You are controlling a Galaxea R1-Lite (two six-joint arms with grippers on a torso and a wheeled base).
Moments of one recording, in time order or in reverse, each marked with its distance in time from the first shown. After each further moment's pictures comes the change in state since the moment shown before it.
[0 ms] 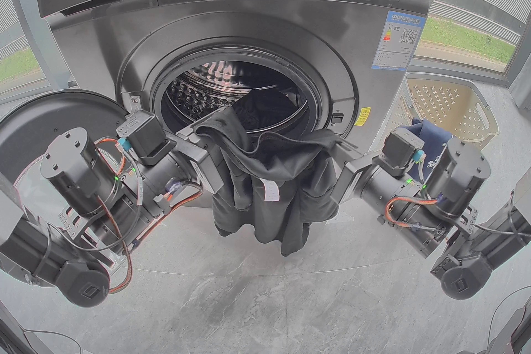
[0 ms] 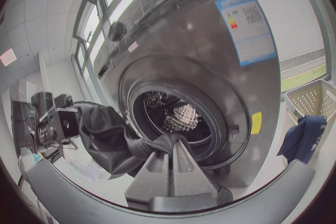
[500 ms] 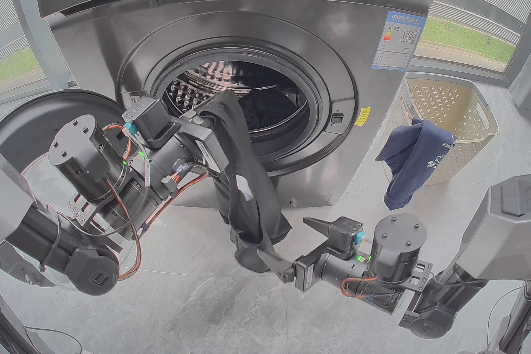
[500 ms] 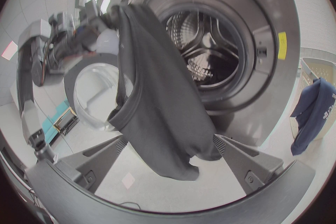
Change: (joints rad) left arm 0.010 0.045 -0.088 -0.012 0.027 -0.008; right arm 0.138 0.194 0.124 0.017 0.000 -0.004
